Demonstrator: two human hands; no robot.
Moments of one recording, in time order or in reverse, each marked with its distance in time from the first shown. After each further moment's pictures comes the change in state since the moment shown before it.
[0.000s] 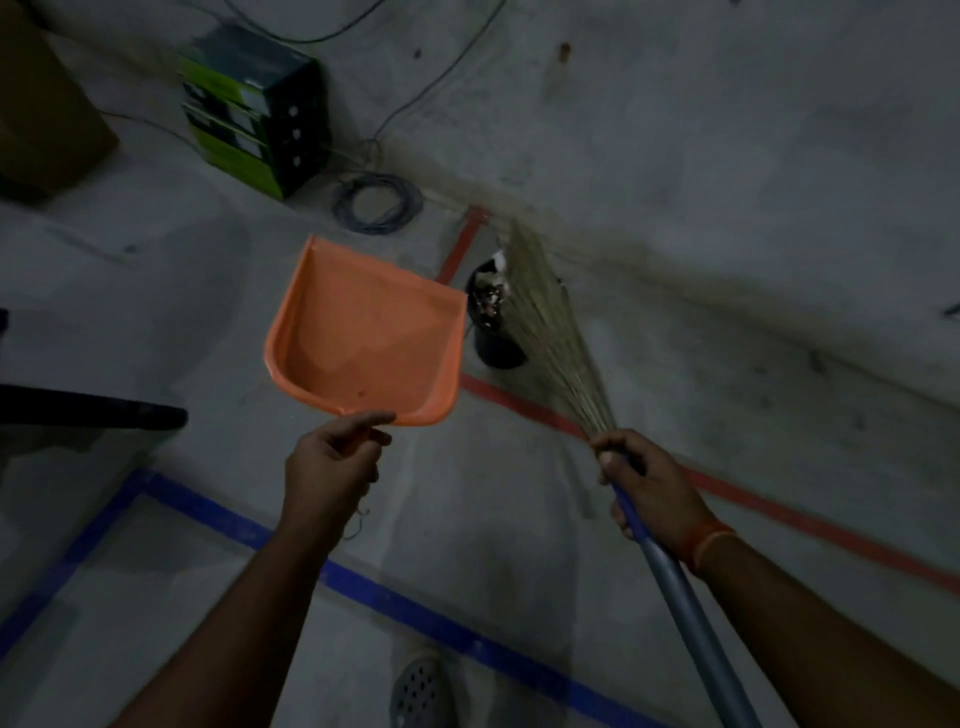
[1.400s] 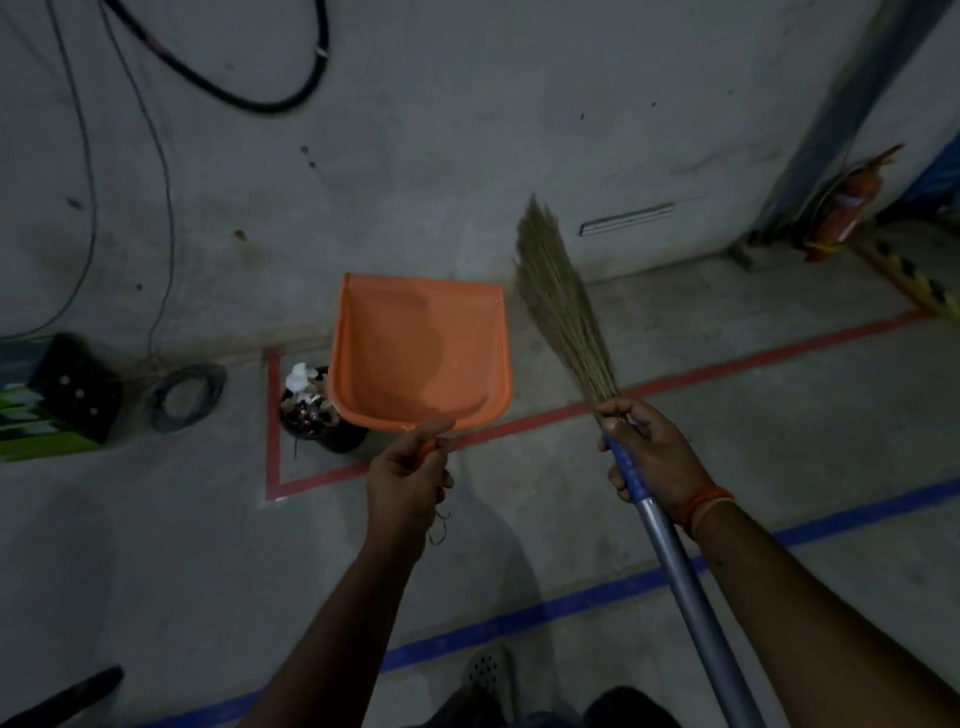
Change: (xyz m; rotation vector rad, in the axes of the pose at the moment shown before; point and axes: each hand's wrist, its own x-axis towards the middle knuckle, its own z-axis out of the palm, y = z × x) left_hand -0.309 0.248 0.237 -0.084 -0.573 0.174; right_hand -0.373 -0.031 -0.258 0.567 0.556 -0.052
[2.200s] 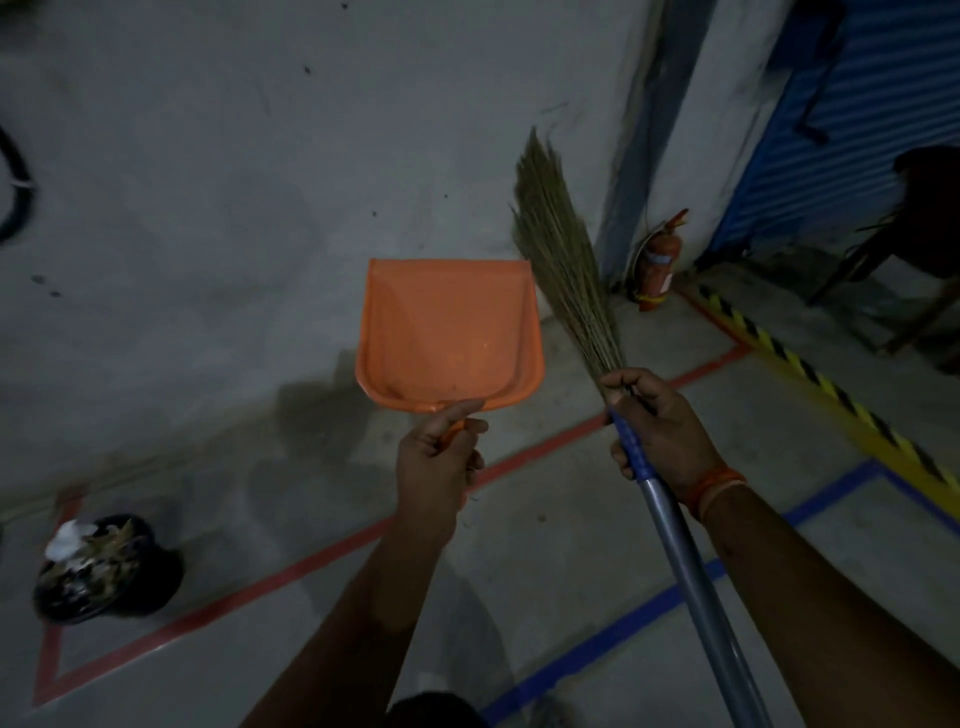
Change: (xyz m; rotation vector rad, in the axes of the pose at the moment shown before) left_hand 0.057 0.044 0.500 -0.086 -0.320 0.045; right_hand 0.092 -0.130 -0.429 -0.058 0.222 -0.218
